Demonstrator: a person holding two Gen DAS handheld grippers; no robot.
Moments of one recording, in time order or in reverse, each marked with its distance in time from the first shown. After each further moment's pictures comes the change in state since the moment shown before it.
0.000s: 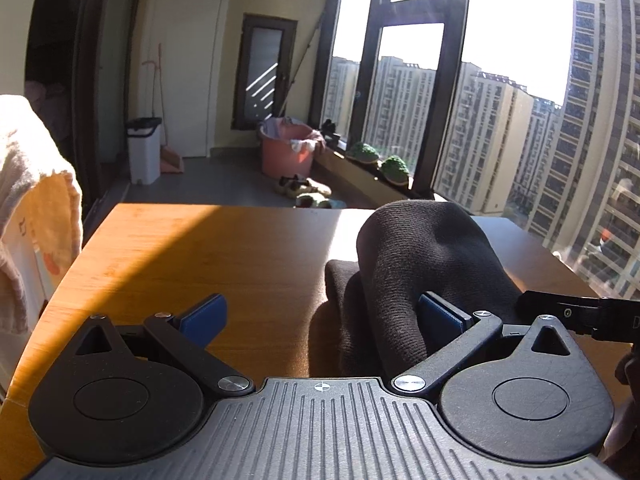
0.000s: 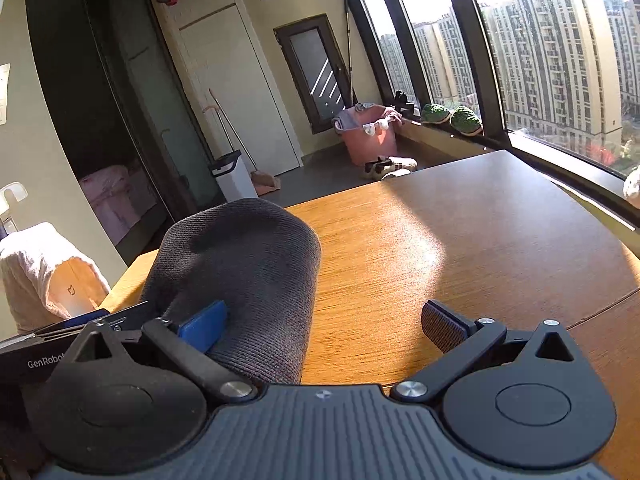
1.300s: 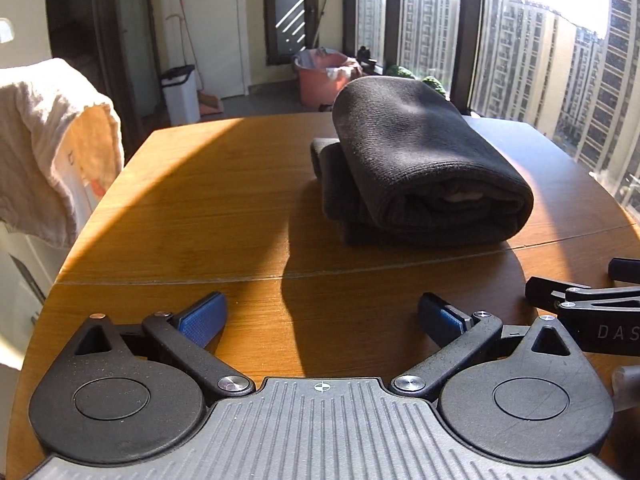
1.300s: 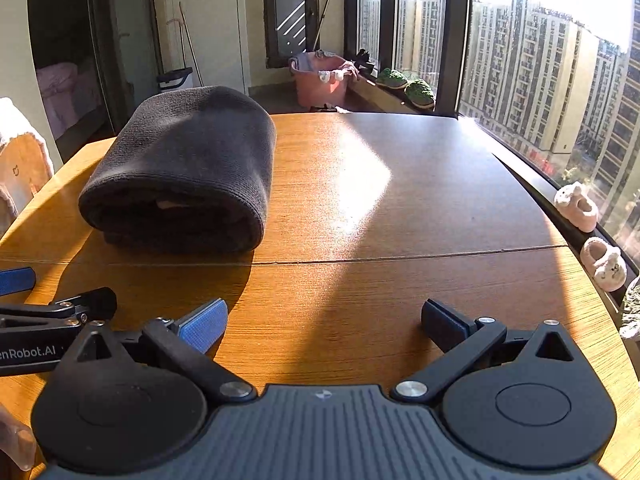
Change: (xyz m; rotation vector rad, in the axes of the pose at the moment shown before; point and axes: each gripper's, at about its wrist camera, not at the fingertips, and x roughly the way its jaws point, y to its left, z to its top) left arm -0.034 -0.032 -0.034 0.049 0.235 0.160; right arm -0.018 0.033 -0.044 -0.204 0.194 -0.282
